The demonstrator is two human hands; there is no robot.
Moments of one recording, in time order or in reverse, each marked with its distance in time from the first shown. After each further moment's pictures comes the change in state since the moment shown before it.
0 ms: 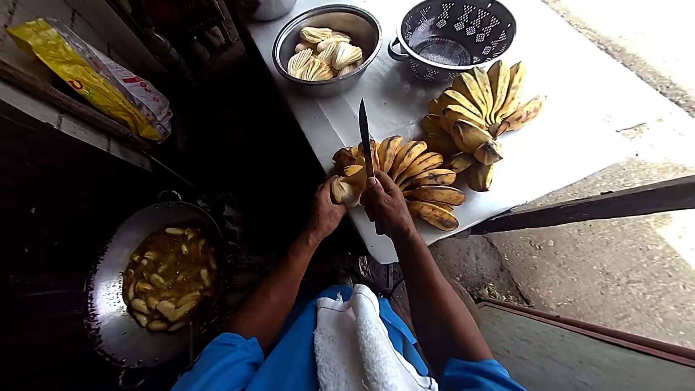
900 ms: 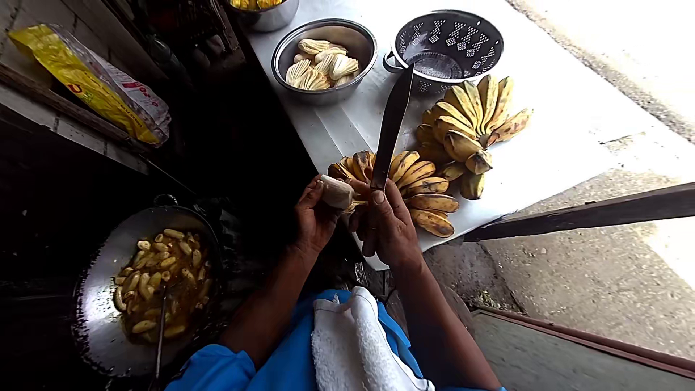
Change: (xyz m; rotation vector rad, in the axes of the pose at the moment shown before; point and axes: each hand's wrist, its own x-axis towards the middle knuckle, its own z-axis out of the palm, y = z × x) left_hand -0.010 0.043 -0.009 -1.376 -0.016 -0.093; right_hand -0.040 -0.053 0.019 0.210 -0.154 -0.224
